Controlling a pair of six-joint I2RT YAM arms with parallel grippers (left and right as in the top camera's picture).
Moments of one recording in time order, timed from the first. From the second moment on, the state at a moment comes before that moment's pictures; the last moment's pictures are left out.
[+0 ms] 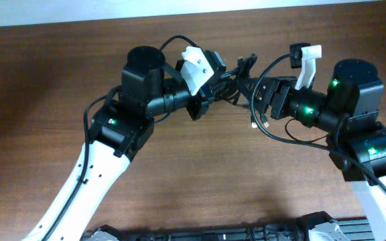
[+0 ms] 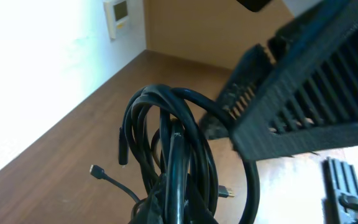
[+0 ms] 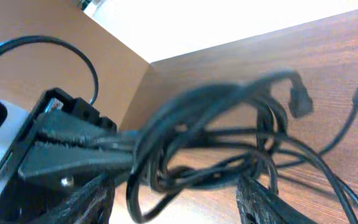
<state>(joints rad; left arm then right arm) -0.53 1.37 1.34 -0.33 0.64 0.21 0.17 1.05 1.20 -0.57 -0.63 0.54</state>
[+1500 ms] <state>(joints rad) -0.53 1.17 1.34 -0.33 0.63 0.23 0.18 1.06 1.21 -0.81 -0.34 0.53</state>
